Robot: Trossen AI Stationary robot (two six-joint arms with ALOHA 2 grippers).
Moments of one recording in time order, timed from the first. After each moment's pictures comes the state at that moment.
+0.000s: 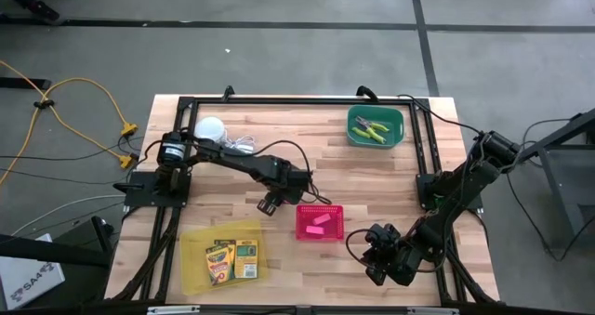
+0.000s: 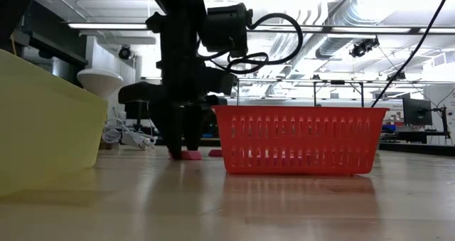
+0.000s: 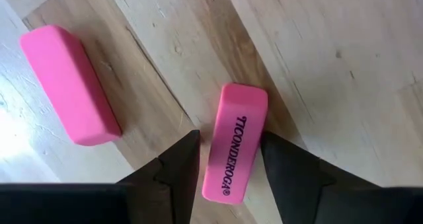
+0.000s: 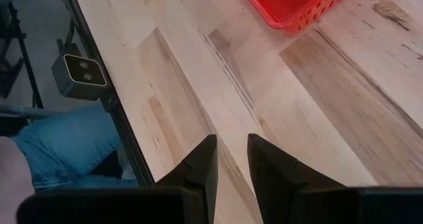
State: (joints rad) left arm -0.05 1.97 1.35 -0.76 -0.02 0.49; right arm 0.86 1.50 0.92 -0.44 0.37 1.45
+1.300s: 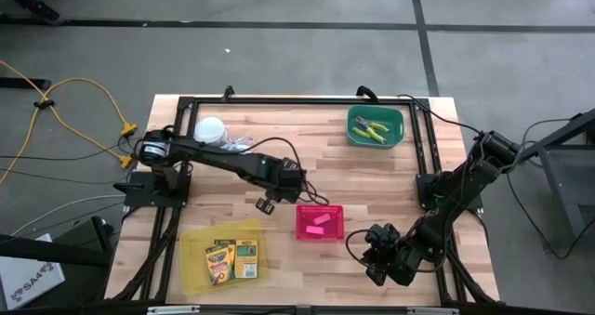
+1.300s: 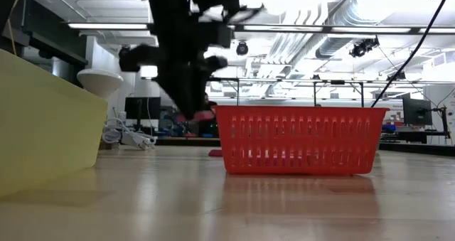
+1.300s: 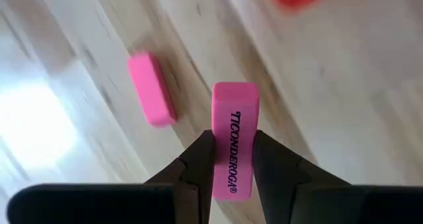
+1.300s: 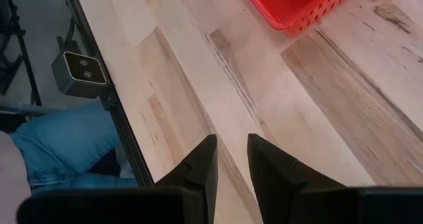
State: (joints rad) left arm -0.09 1.81 1.35 -0.77 -0.14 0.47; right arm 0.86 1.50 0.92 -0.44 0.37 1.44
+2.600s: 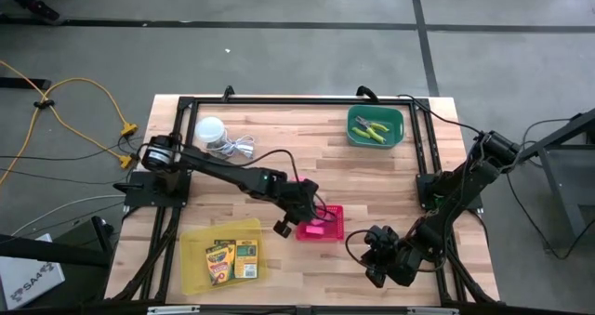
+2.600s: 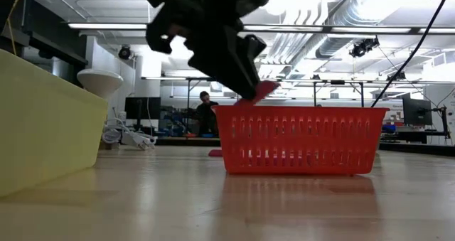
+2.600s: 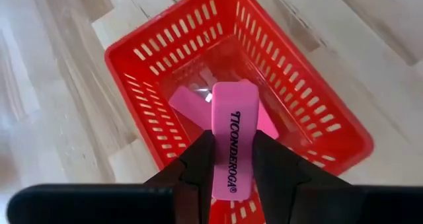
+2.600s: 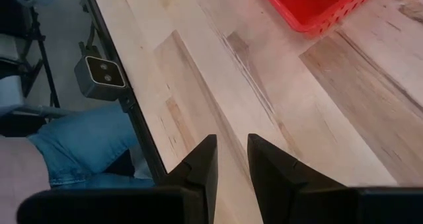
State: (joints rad) left arm -0.19 1.86 1.35 -0.34 0.10 0.39; right arm 0.86 1.50 0.92 -0.39 0.37 1.44
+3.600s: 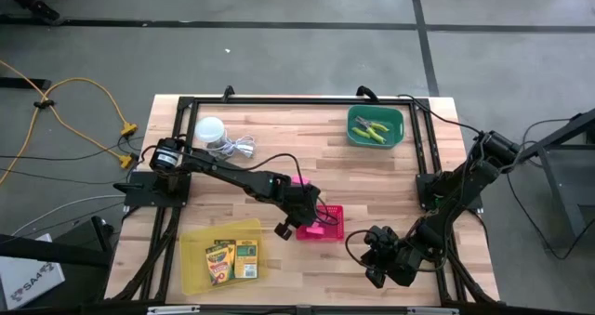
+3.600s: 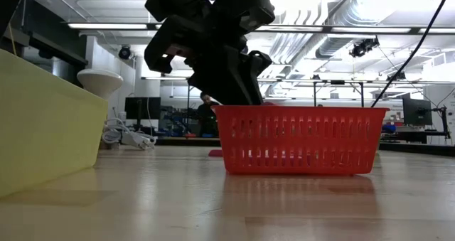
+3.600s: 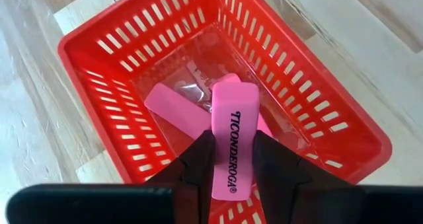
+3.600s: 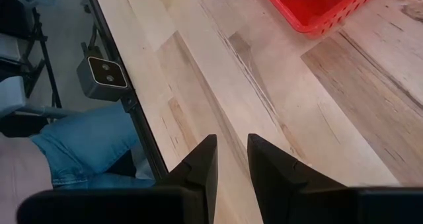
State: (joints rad) left arm -0.19 1.93 1.35 -0.31 0.14 0.41; right arm 0.86 1.50 0.92 -0.38 0.37 1.44
